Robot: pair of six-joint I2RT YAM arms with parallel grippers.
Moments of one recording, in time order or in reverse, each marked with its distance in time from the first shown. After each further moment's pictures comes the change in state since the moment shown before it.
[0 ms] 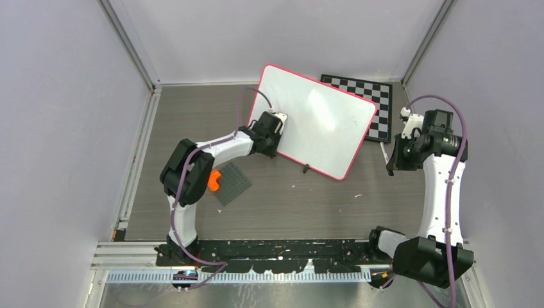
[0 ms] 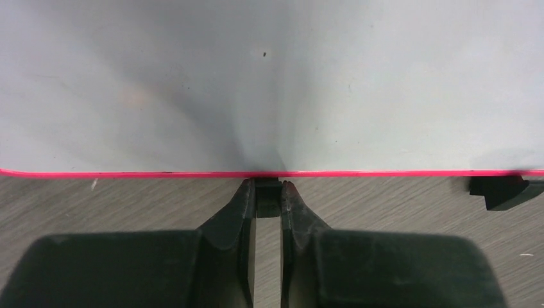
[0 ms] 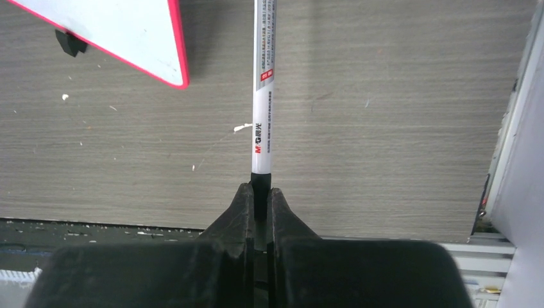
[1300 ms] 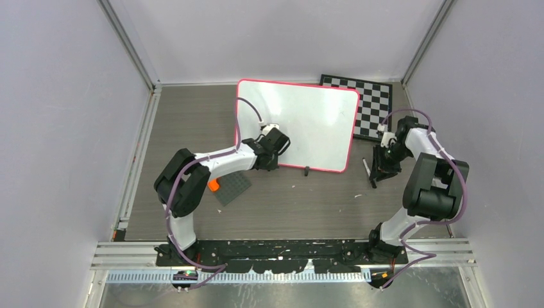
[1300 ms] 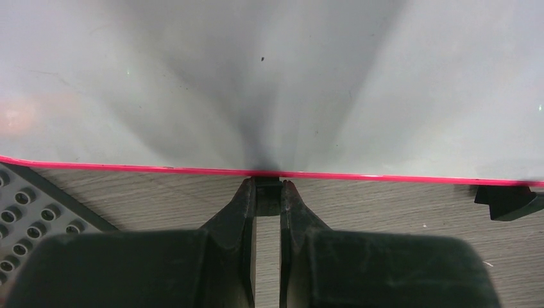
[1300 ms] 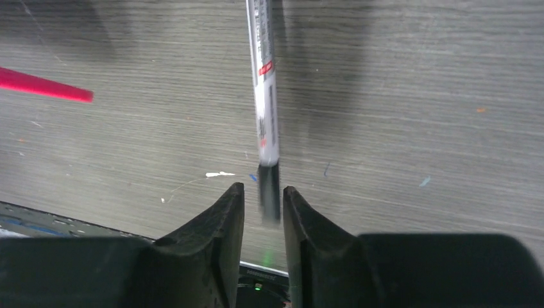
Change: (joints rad) left arm -0.132 -0.121 -0.138 -0.108 -0.296 -0.452; right arm 0.016 0.503 -0.168 0.240 -0.038 -0.025
